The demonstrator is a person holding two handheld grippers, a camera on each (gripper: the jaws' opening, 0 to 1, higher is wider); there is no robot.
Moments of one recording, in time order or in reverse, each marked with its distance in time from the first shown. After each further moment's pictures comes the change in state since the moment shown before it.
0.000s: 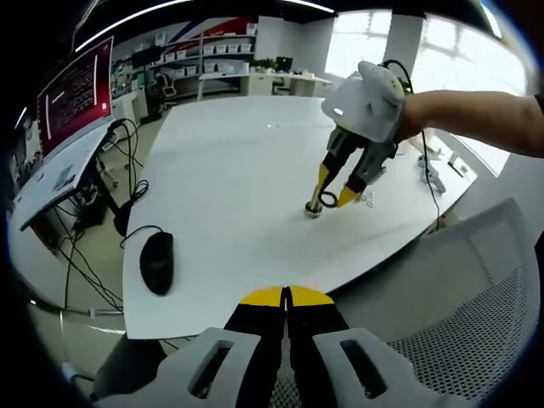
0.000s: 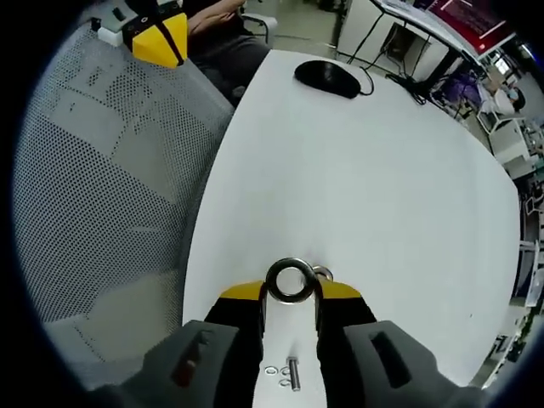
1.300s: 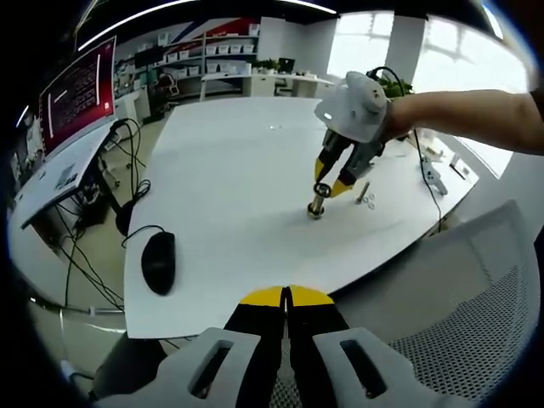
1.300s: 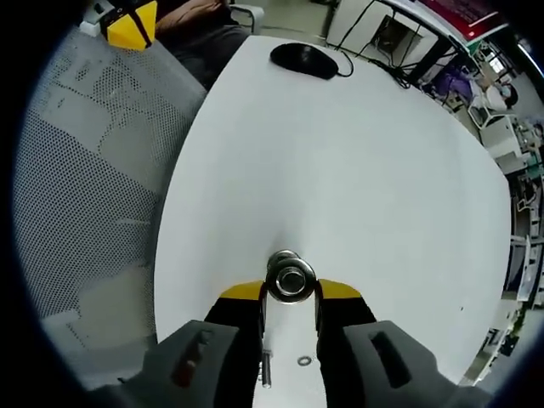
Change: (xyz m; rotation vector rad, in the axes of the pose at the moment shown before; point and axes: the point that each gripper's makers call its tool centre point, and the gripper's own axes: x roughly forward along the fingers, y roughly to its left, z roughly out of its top) left arm -0.001 0.002 0.001 -0.009 -0.005 0.009; right arm 0.016 -0.034 -0.019 0.007 0.040 -0.051
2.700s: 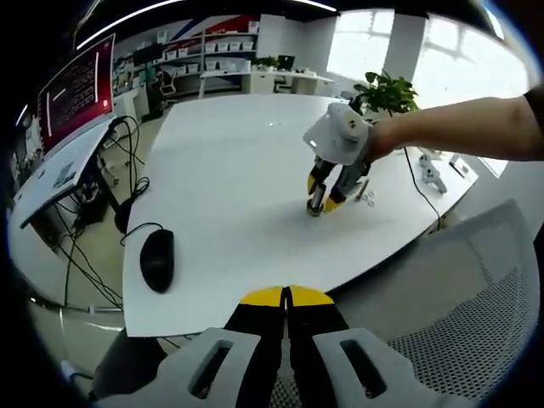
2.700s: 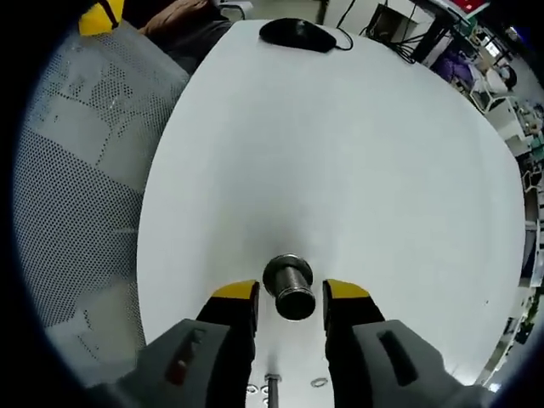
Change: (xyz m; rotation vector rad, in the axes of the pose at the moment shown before) left arm 0.000 -0.001 -0.002 0.000 0.014 -0.007; right arm 0.035 0.005 -0.002 0.085 -0.058 0.022
